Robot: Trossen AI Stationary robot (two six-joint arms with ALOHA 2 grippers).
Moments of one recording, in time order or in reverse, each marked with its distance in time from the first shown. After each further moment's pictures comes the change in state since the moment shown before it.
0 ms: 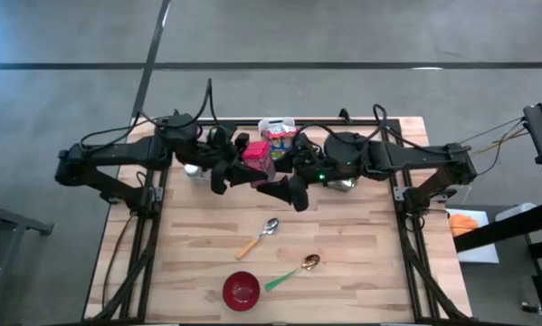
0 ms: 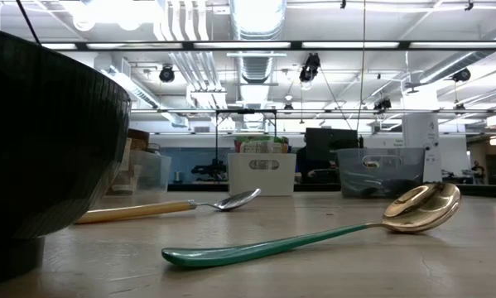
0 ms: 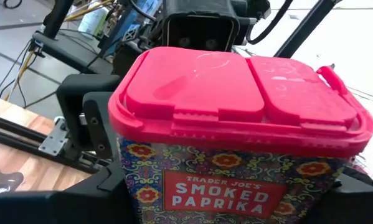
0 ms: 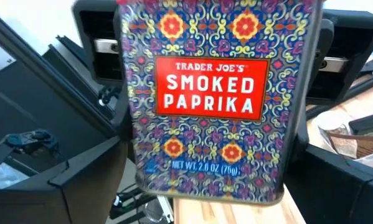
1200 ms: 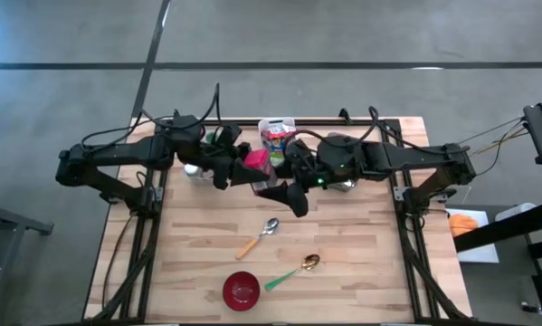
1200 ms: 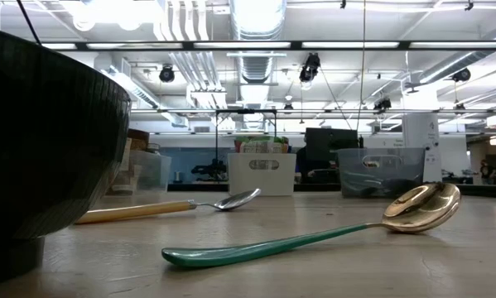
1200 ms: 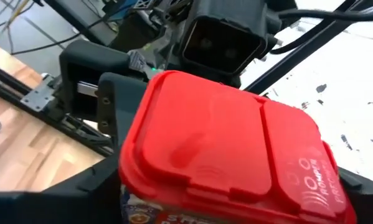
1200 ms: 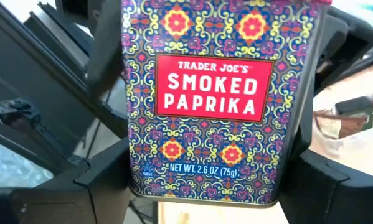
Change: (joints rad) left arm 0.001 -0.001 0.000 -0.041 0.041 -0.238; right arm 0.000 0.006 0.002 -0.108 -0.011 -0.066
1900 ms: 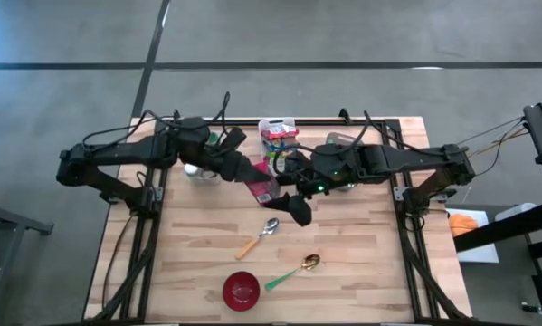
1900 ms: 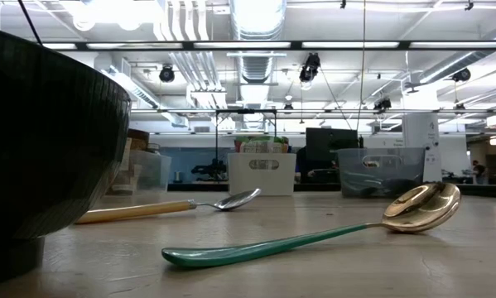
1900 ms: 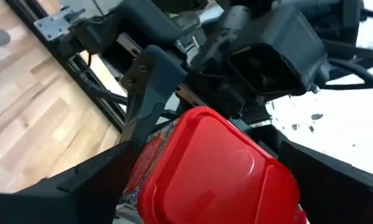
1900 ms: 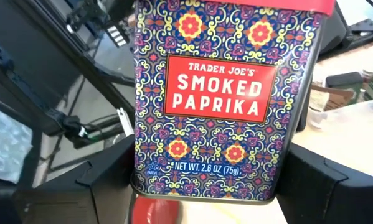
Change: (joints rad) left arm -0.001 0.000 0.000 -0.114 0.032 -0.279; right arm 0.001 0.003 -0.002 -0.145 -0.034 -0.092
